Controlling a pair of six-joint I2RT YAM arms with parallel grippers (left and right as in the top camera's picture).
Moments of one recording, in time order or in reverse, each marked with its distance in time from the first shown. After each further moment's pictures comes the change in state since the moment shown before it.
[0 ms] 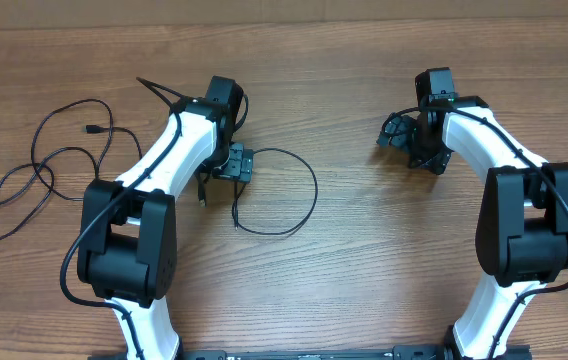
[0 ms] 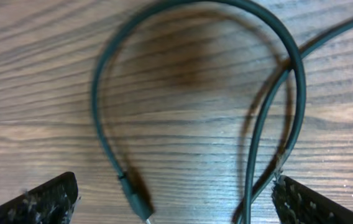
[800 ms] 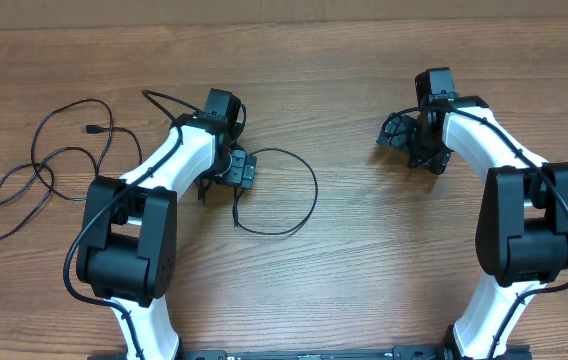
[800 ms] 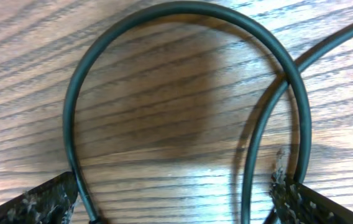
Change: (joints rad) left arm 0.009 0.003 -0.118 0.198 0.048 0.062; right arm 0.000 0.000 0.000 0.002 -0.002 -0.001
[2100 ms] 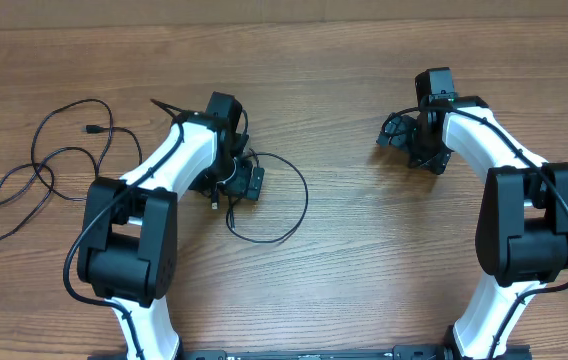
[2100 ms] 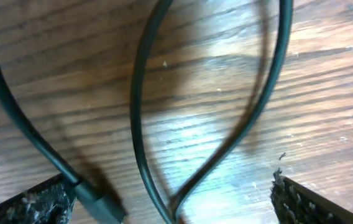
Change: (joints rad) left arm -0.010 -0.002 0.035 -0.180 0.171 0.023; right arm 0.000 0.000 0.000 0.000 0.000 0.000
